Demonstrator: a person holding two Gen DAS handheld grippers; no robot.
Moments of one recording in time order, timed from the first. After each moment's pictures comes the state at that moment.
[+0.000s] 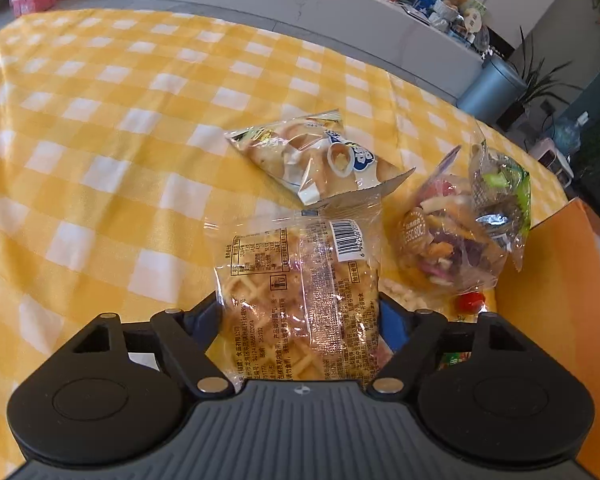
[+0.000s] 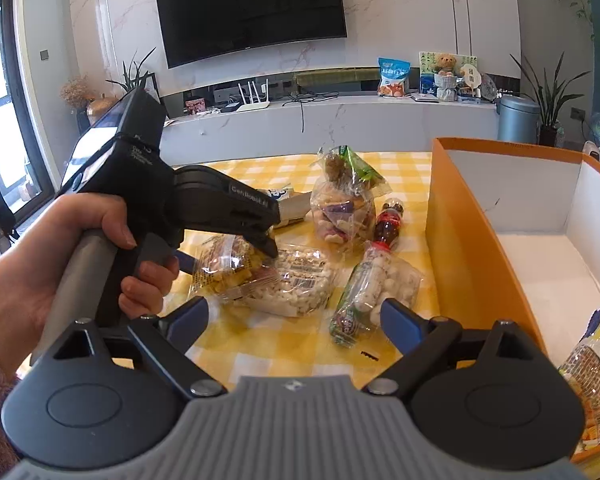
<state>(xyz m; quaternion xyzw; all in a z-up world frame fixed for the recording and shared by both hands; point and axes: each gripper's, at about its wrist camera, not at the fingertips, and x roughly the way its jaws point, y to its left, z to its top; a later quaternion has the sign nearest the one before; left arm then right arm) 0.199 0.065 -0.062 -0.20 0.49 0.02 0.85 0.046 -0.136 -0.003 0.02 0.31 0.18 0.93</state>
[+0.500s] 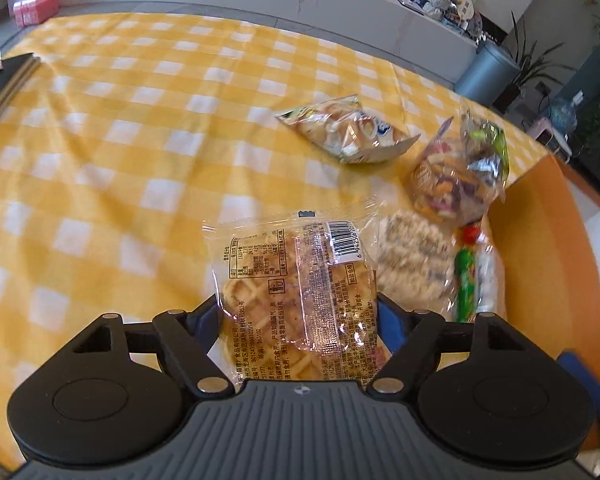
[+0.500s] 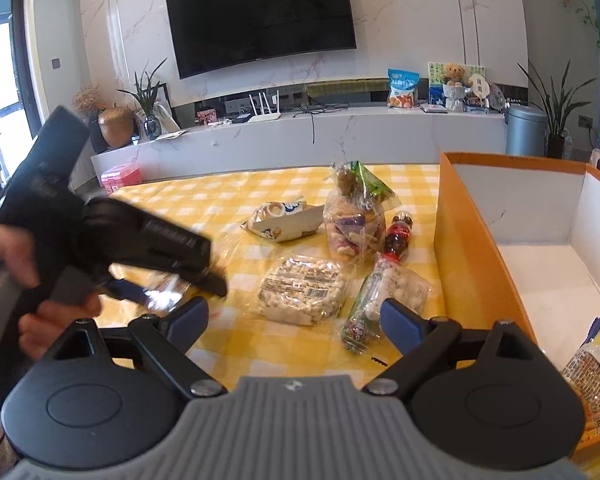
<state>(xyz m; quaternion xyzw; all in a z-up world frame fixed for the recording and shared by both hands) 0.124 0.090 -0.032 -0.16 0.50 0.02 0.85 0.034 -0.134 0.010 0.02 0.29 0.19 0.94</state>
